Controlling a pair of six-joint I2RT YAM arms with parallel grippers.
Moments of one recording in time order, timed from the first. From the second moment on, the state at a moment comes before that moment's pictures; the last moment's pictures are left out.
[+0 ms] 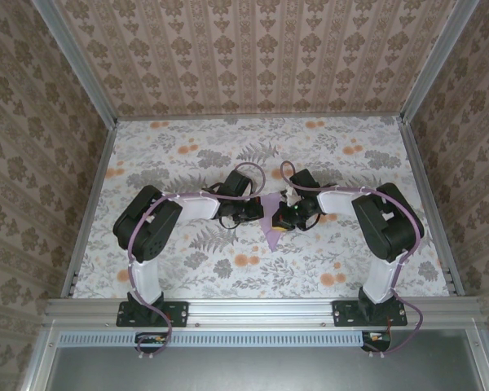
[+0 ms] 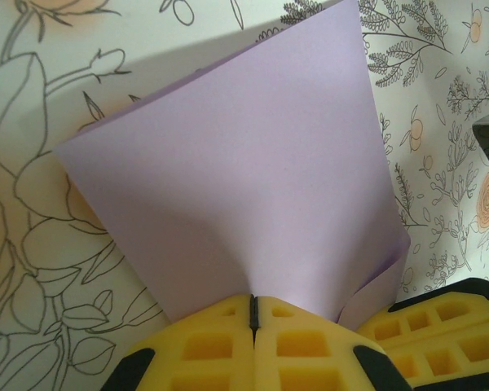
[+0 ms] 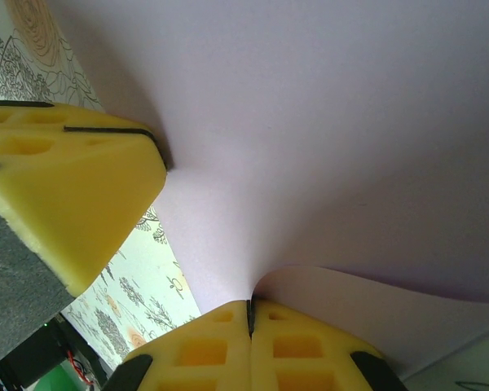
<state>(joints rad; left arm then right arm) -0.73 1.90 1.02 -0.08 0.37 -0.74 0.43 1.83 0.94 -0.32 -0.61 0.63</state>
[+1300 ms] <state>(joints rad) -0.75 1.78 0.90 -0.01 0.41 -0.77 0.43 1.83 0.94 -0.32 -0.61 0.62</state>
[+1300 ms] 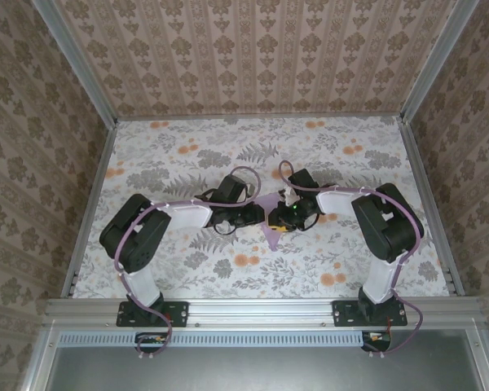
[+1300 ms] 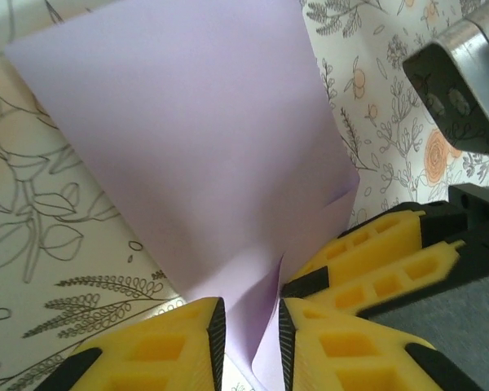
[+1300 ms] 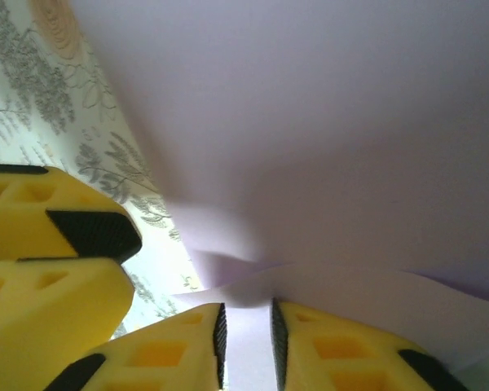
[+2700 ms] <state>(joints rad) -0.77 1.84 0.92 -0.04 0.42 -0.71 0.39 1.78 0.87 -0.24 -0.64 0.63</state>
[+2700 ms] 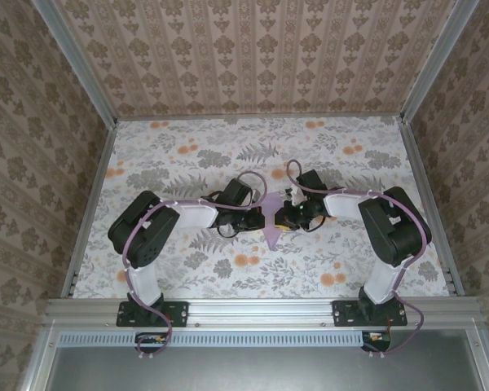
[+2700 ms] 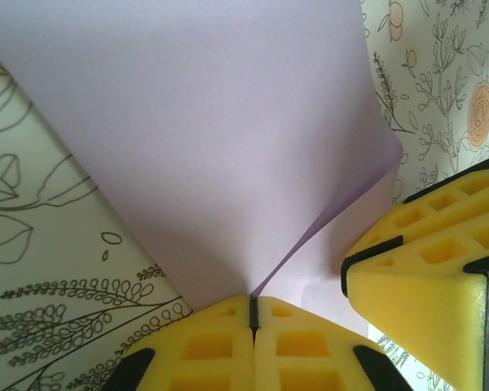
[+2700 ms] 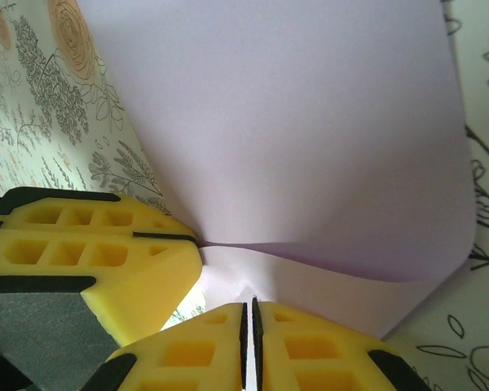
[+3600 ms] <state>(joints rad) -0.74 1.84 0.92 -0.04 0.42 -0.67 0.37 1.75 0.91 -0.27 -0.57 0.60</state>
